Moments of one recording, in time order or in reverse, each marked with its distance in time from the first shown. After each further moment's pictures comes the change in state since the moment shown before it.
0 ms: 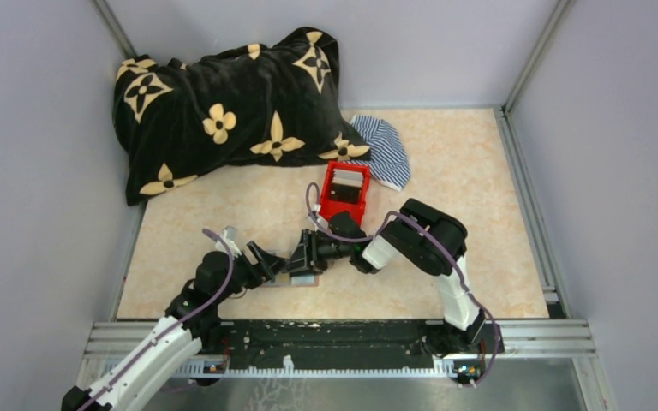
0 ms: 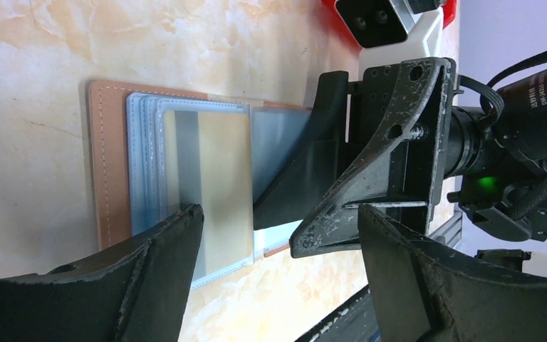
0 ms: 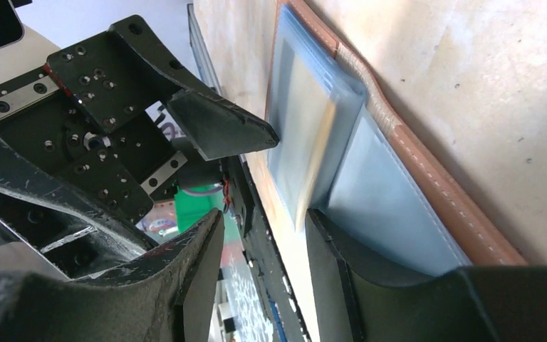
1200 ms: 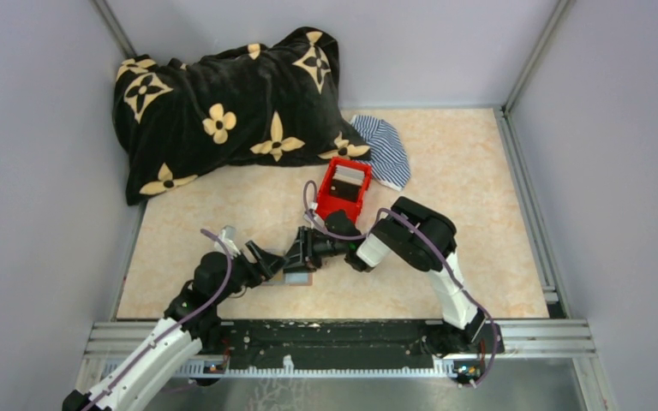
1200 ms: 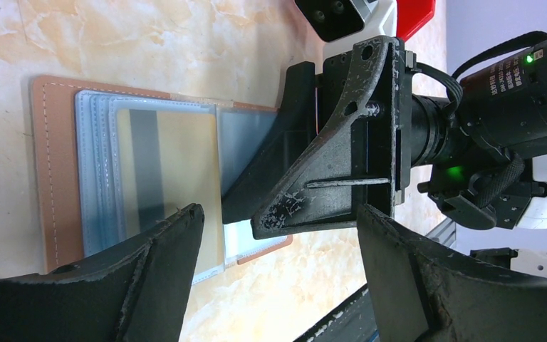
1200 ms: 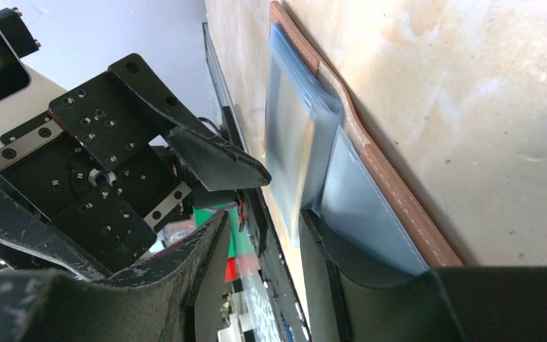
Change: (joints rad) left arm 0.000 -0.042 0.000 -0.004 -0.004 0.003; right arm 0.000 0.082 0.067 0.054 -0.002 0.085
